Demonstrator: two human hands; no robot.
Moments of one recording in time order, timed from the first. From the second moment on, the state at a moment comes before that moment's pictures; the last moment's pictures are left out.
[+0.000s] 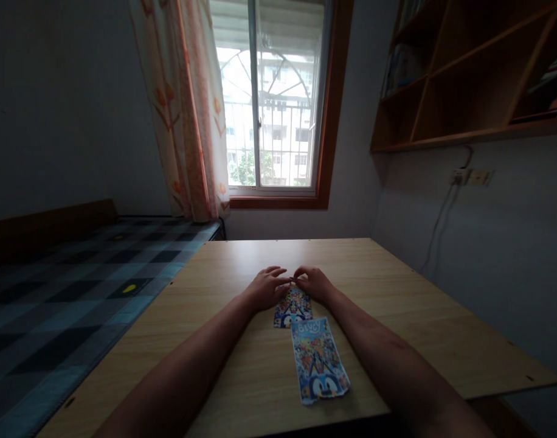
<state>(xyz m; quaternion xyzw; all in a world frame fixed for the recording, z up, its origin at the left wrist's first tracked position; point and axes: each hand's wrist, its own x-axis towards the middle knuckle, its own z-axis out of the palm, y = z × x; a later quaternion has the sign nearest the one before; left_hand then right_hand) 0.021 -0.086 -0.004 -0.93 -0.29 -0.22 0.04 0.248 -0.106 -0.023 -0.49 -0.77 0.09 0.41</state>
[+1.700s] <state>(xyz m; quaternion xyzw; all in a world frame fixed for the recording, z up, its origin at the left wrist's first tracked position) 0.012 -0.068 -0.002 -0.83 -0.39 -0.40 -0.05 0.251 -0.104 -0.023 -0.55 -0.73 0.07 0.40</state>
